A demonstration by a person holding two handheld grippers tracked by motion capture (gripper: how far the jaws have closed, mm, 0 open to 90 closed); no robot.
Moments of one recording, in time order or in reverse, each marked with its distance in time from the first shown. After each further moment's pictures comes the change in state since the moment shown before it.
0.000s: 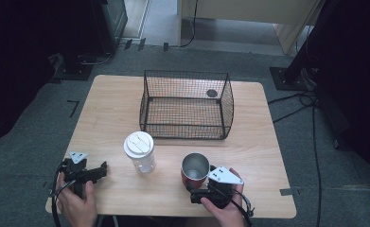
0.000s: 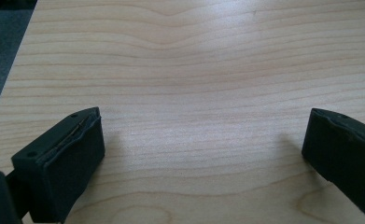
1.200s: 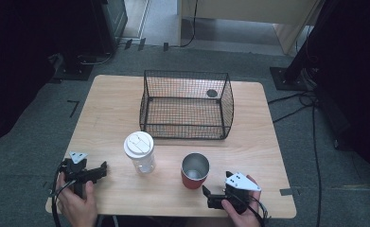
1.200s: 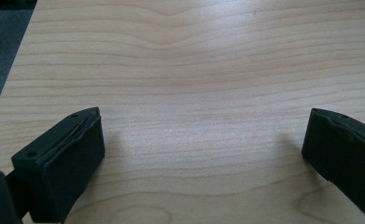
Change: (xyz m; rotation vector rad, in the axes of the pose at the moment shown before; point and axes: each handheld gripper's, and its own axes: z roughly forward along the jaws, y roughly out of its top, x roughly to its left) left arm 0.000 0.000 0.000 0.001 0.000 0.000; right arm -0.034 -0.026 -0.027 0.030 -0.055 0.010
